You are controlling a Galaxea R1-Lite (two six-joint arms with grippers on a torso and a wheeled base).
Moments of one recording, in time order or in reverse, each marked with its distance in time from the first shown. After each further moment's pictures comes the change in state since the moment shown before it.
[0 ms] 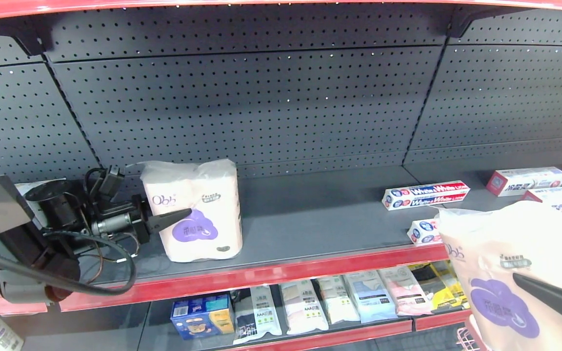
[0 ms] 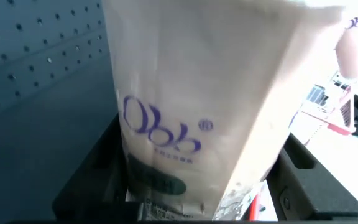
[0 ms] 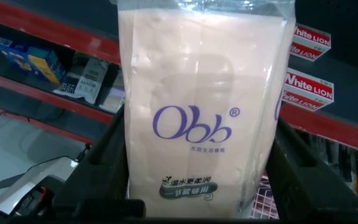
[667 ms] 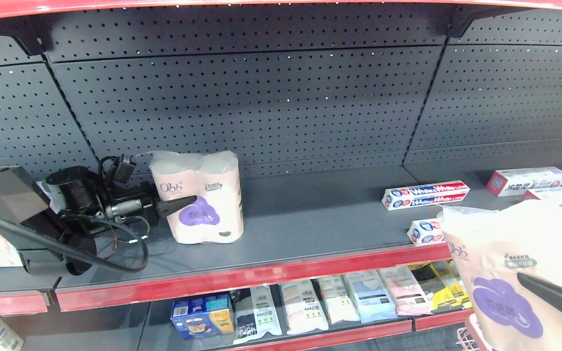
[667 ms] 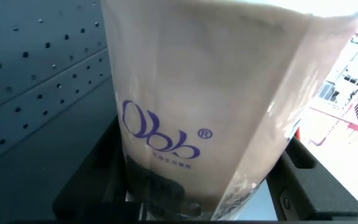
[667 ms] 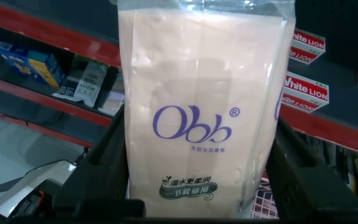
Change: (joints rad) left arm -0.005 0.073 -0.213 0.106 0.003 0.029; right arm -0.002 -0.022 0.000 0.001 0.001 0.002
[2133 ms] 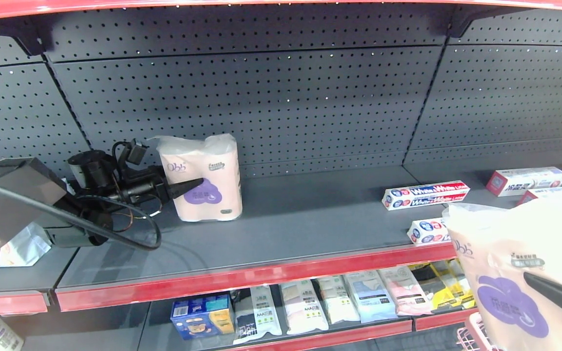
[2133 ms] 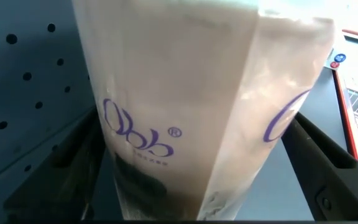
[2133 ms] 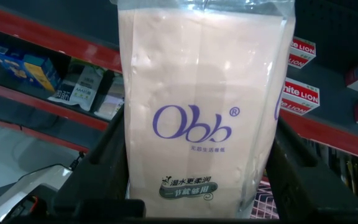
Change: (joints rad) left arm -0.001 0.110 -0.324 0.210 0.079 0.011; right arm 0.000 -0.033 0.002 0.002 -0.009 -0.006
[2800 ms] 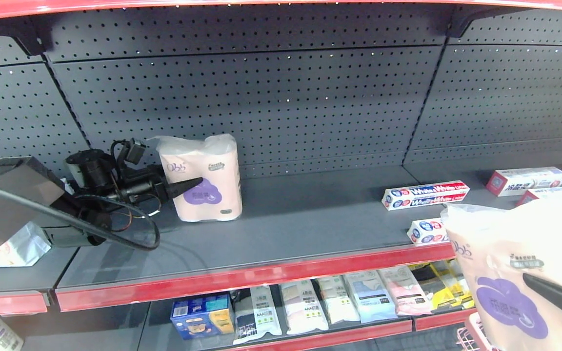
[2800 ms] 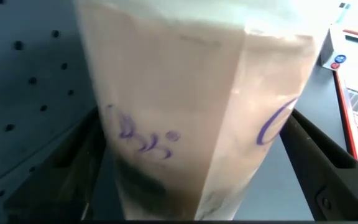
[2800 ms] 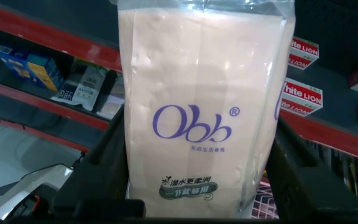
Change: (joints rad) left arm 0.003 -0.010 0.006 -0.003 0.001 0.001; right arm 0.000 0.000 0.003 0.000 0.011 0.000
